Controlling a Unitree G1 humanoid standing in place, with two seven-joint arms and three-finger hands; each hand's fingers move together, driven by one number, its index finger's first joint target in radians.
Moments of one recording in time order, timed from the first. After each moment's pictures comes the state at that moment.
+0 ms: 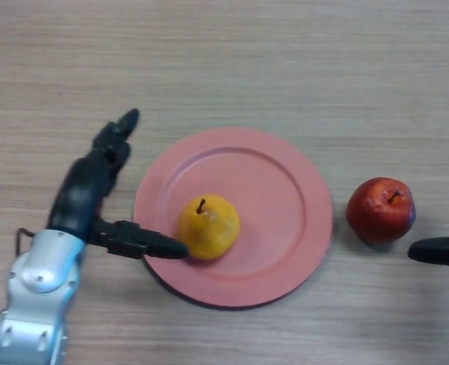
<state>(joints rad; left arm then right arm) -0.22 0.25 0.03 0.03 0.05 0.13 -0.13 0.00 -0.27 -0.26 -0.32 0.17 0.34 0.09</state>
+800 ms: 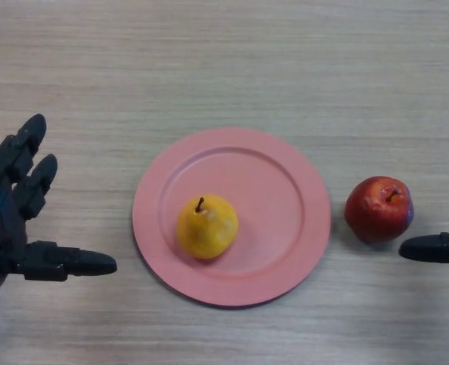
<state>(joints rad) -0.04 0.31 0.25 -0.16 -0.22 0.23 -0.24 -0.01 -0.27 -0.22 -0.31 0.20 0.32 0.10</state>
